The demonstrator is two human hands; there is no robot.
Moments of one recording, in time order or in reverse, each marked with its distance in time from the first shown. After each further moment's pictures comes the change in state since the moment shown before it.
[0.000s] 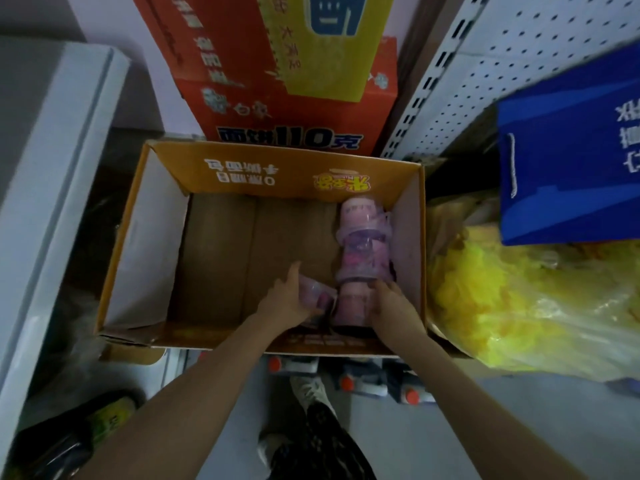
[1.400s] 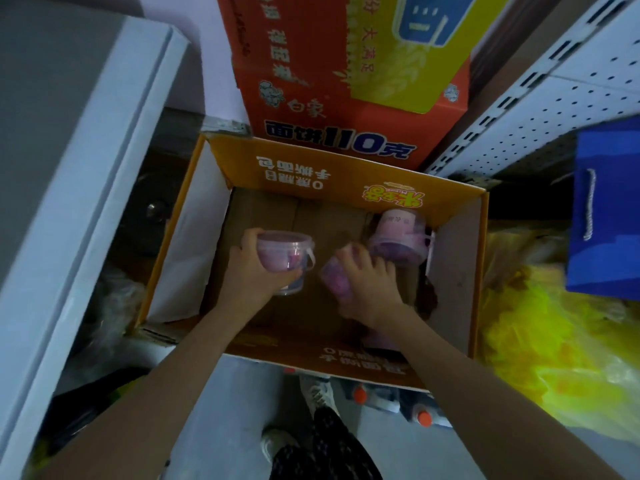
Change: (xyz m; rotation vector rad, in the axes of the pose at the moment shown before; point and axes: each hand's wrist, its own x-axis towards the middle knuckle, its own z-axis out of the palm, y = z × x) left_hand -0.012 -0.057 -0.091 -0.336 0.515 0.081; right_hand 0.064 -0.096 0.007 -0.422 0.032 -0.362
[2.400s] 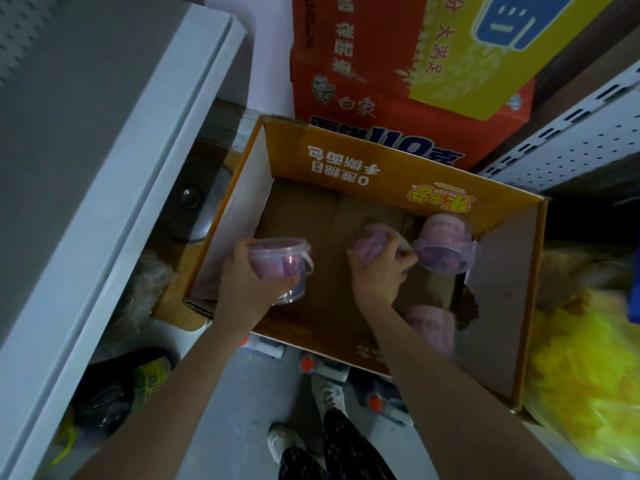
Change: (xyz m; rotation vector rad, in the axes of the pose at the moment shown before) left_hand -0.025 -0.043 -0.032 -0.075 0.210 -0.146; right_hand 0.049 -0.068 0.018 0.806 0.331 0.682
